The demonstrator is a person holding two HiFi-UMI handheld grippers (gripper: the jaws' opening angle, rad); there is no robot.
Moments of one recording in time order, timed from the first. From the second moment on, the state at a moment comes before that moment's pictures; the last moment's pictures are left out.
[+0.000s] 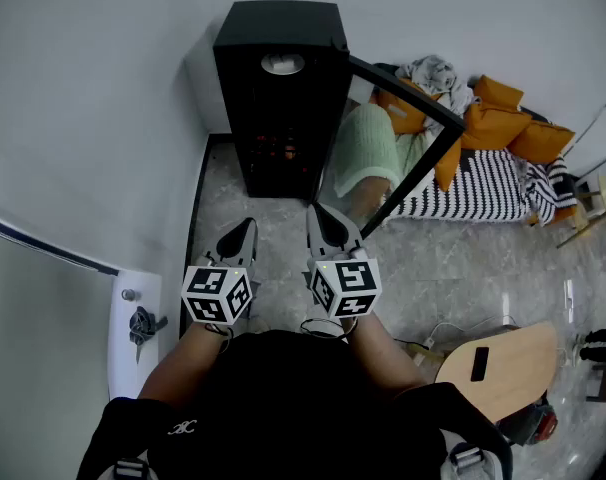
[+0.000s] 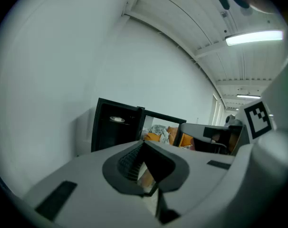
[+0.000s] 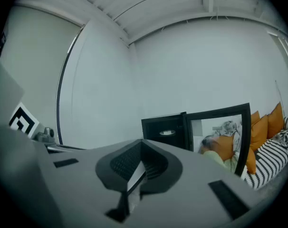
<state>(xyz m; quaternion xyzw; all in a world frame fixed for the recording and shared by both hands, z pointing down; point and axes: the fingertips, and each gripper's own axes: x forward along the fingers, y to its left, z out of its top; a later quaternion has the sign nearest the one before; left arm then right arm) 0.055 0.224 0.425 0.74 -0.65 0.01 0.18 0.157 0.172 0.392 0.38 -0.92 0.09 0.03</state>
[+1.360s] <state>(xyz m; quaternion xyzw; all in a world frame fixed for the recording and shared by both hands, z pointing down) -0.038 0.248 0.454 0.76 -0.62 -0.02 0.21 0.072 0.204 0.416 0.43 -0.90 0.08 0.07</state>
